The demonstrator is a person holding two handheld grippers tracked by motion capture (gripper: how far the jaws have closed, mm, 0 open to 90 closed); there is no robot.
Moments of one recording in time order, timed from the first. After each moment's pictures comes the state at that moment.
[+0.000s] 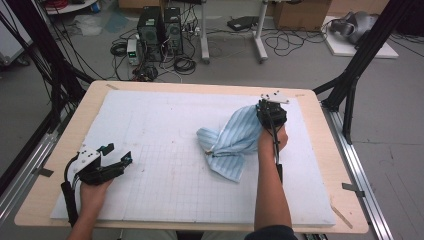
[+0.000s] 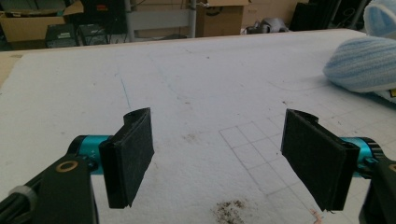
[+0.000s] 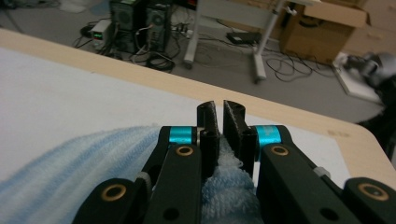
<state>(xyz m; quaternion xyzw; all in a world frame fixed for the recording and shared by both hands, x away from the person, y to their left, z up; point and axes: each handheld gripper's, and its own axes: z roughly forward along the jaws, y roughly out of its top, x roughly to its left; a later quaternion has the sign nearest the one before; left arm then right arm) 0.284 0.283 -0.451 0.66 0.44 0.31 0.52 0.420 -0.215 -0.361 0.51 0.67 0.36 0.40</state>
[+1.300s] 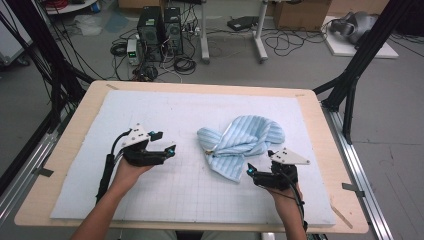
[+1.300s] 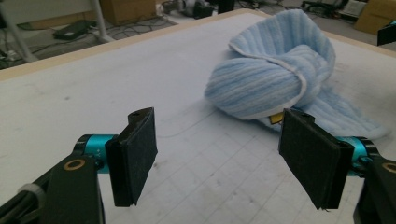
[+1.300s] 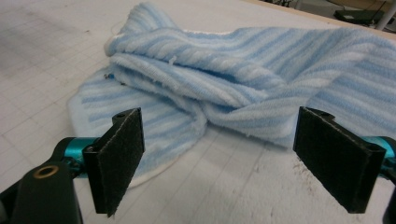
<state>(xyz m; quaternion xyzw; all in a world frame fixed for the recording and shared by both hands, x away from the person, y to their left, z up) 0.331 0.171 -0.408 0.76 0.32 0.19 0.54 0.271 -0.243 -0.417 0.42 0.76 0.44 0.25</state>
